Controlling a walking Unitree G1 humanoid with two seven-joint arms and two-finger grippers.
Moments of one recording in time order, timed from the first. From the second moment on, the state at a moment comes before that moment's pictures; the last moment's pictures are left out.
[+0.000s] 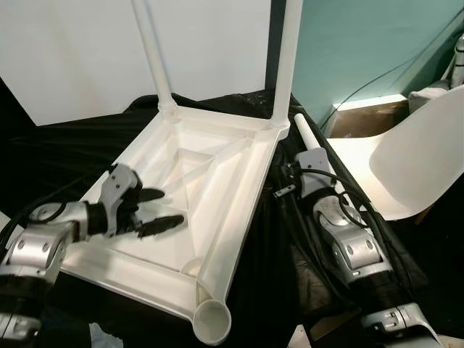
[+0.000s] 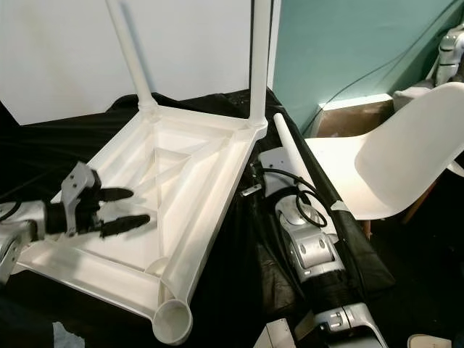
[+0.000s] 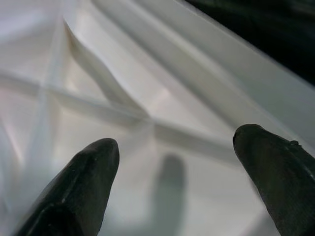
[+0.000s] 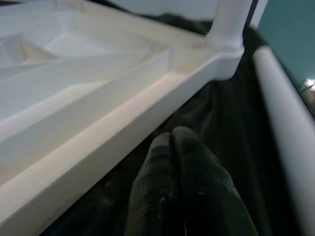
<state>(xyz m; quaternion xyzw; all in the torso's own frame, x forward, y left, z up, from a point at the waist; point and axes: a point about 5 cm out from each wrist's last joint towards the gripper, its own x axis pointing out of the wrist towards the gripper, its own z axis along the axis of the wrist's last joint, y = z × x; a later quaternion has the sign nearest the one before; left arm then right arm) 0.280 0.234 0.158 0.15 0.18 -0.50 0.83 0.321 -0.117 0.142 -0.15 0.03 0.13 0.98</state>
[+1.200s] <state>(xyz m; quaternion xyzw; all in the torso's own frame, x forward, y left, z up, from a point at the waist) 0.238 0.224 0.121 0.27 0.22 -0.59 0.73 0.340 -0.114 0.137 -0.13 0.06 0.13 0.98</state>
